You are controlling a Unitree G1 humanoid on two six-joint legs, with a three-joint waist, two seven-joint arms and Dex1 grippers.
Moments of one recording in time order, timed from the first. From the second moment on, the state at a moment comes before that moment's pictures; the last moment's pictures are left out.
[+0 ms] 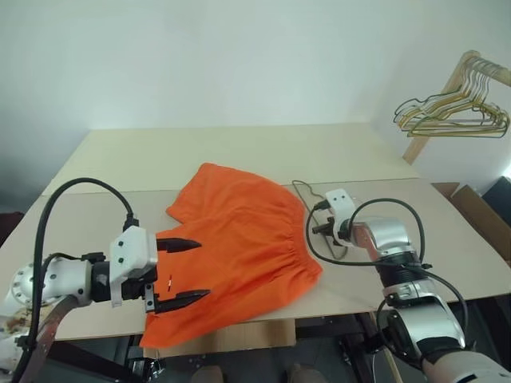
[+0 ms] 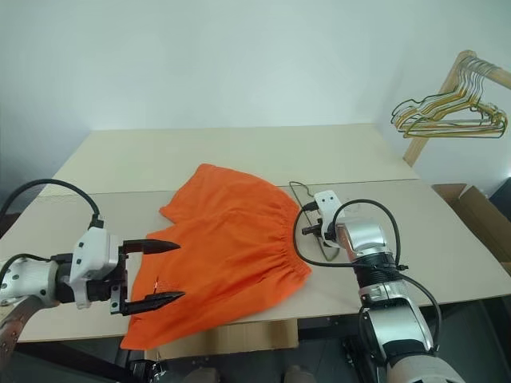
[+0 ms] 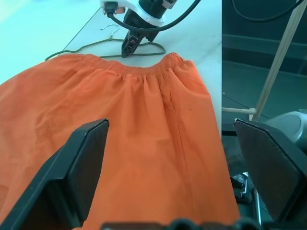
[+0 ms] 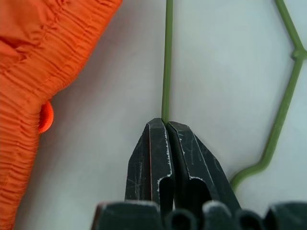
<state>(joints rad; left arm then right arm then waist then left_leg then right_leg) 0.12 0.87 0.30 -0.65 -0.58 0.49 -1.06 -0.69 -0.36 0.05 0.40 0.10 0.99 0.34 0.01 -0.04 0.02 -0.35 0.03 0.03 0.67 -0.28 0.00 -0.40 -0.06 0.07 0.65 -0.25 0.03</state>
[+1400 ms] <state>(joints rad) -0.42 0.37 0.33 -0.36 -1.17 0.72 -0.30 -0.38 -0.32 0.30 -0.19 -0.15 -0.09 0.44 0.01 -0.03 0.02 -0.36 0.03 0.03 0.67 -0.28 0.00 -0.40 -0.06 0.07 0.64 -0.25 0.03</state>
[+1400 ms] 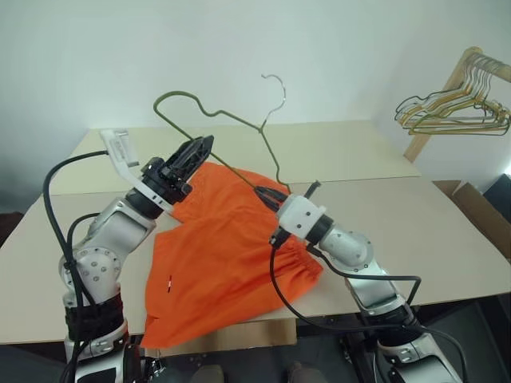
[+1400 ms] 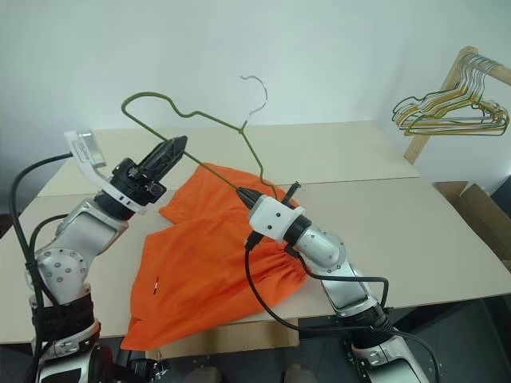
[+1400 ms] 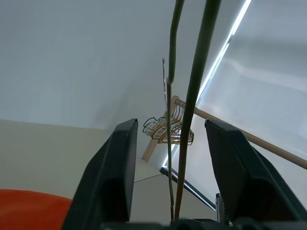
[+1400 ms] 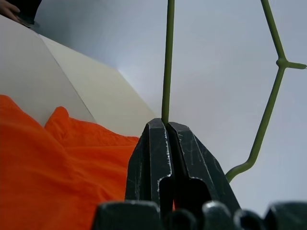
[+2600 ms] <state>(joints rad) -0.39 0.60 0.45 -0.31 -1.33 0.70 -0.83 -0.52 -0.68 0.02 -0.02 0.74 0.84 1.24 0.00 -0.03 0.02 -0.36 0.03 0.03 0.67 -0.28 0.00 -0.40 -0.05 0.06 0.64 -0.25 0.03</state>
